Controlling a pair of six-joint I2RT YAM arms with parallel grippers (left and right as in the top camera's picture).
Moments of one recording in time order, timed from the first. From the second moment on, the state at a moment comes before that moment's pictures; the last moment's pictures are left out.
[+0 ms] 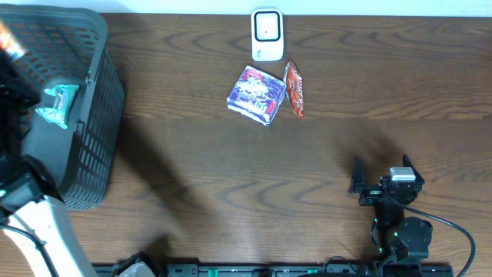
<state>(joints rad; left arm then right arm) 0.63 1.12 1.04 0.13 0.48 -0.41 0.00 0.01 0.01 -0.07 0.00 -0.06</state>
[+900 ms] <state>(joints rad) -0.41 1.61 1.04 -0.20 0.32 -0.56 0.00 0.01 0.01 -0.07 0.00 -0.06</state>
